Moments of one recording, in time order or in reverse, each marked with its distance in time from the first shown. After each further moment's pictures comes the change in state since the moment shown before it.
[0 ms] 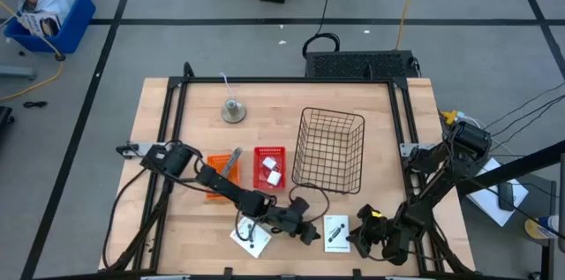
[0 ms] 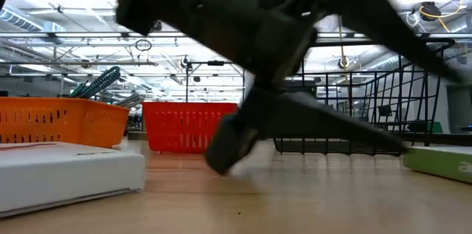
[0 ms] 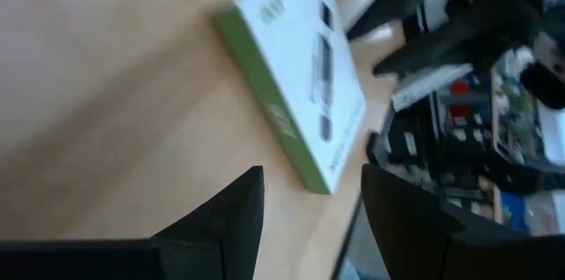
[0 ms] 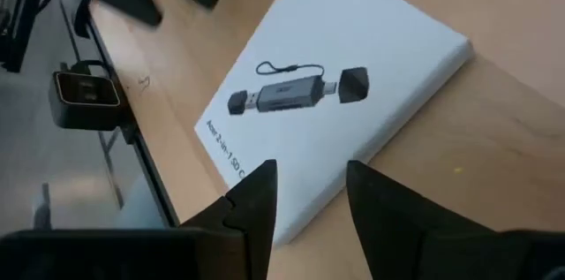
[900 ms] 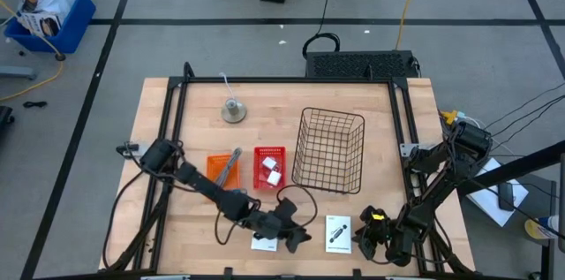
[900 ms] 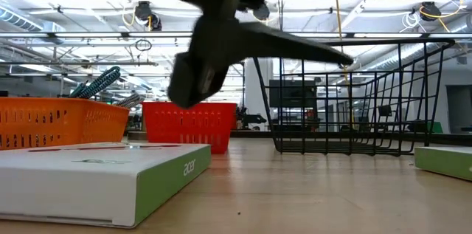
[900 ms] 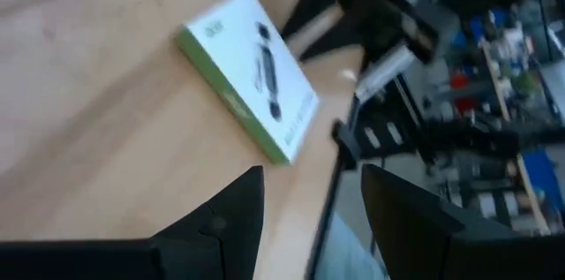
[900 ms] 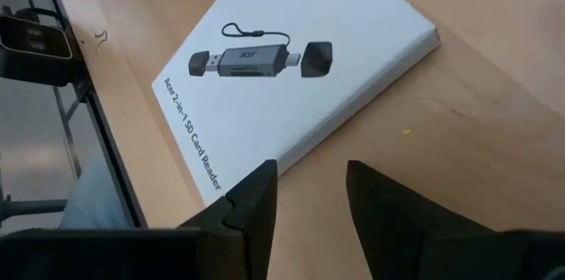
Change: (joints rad) left arm -0.080 -0.172 -0.129 0.017 -0.174 0.173; right arm 0.034 0.000 -0.001 -0.080 -0.046 -0.036
